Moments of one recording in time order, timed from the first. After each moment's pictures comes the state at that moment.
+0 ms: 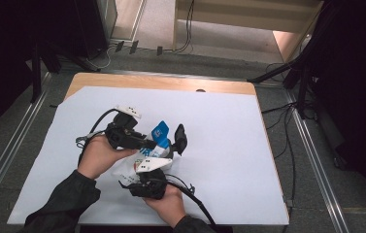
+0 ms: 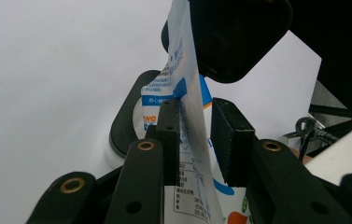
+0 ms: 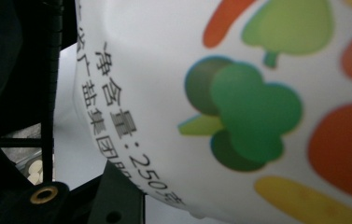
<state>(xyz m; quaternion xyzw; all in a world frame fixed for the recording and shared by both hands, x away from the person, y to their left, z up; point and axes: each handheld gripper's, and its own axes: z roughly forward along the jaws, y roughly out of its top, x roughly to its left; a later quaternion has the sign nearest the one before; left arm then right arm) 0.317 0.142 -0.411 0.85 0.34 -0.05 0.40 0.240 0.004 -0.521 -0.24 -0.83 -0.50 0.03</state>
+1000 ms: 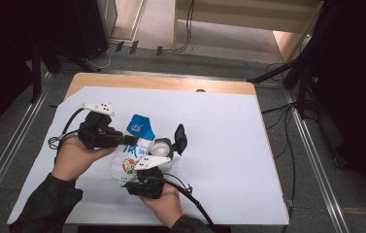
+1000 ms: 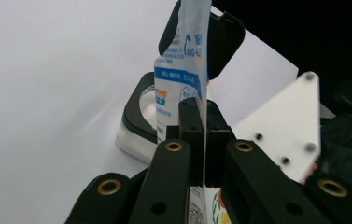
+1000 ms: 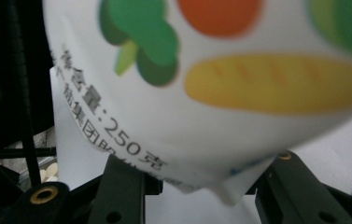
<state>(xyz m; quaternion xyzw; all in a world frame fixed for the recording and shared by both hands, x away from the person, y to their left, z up) 0.288 0.194 -0.378 0.83 0.33 -0.03 0.44 0.241 0.010 -0.518 -0.27 -0.82 -0.50 0.04</state>
